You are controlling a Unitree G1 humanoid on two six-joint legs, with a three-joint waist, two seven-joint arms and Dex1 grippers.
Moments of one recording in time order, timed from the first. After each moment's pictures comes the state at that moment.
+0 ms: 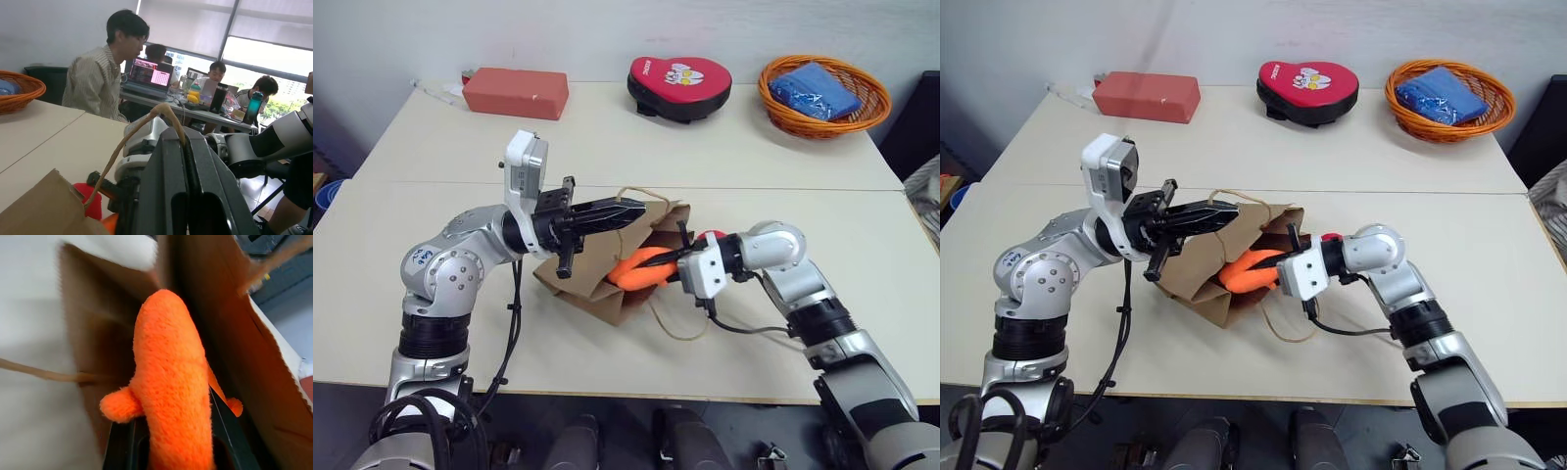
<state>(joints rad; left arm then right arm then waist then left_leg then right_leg) -0.66 0.49 0.08 -0.16 -0.90 0.76 -1.00 -0.79 -0.46 0.32 0.41 0.02 -0.62 1.25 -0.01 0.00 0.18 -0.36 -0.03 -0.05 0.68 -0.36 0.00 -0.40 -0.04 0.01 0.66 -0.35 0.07</state>
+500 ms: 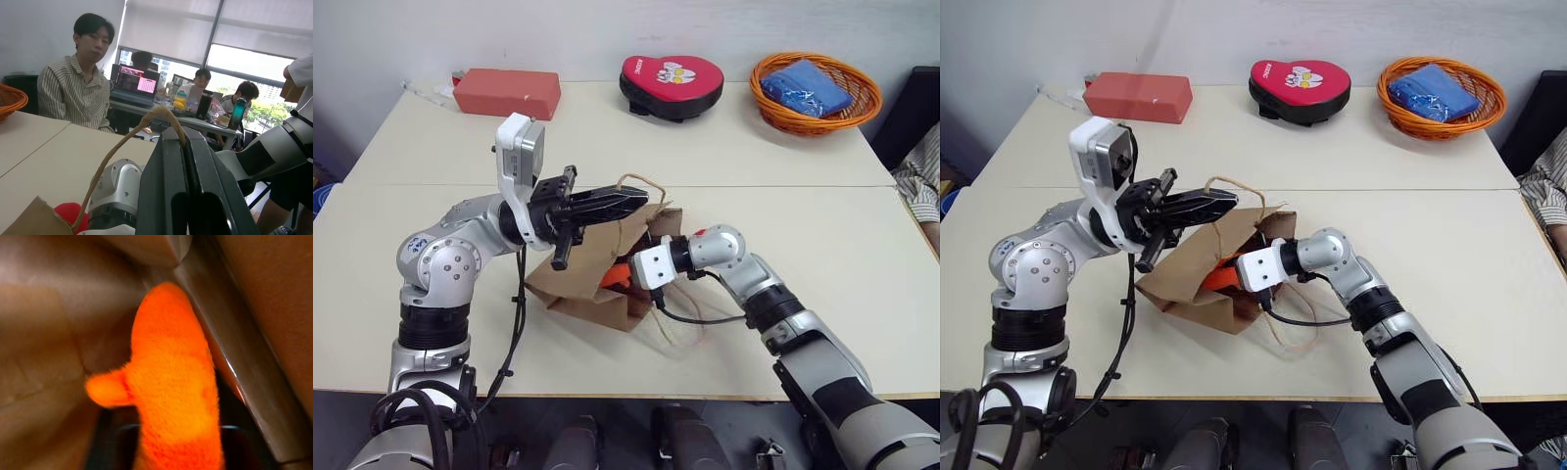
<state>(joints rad) -0.70 0.49 0.10 -0.16 -0.95 0.80 -1.00 -0.85 -0.33 0.41 0.58 -0.06 -0.56 1.18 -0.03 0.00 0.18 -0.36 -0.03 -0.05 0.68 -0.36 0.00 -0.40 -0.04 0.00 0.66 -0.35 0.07</state>
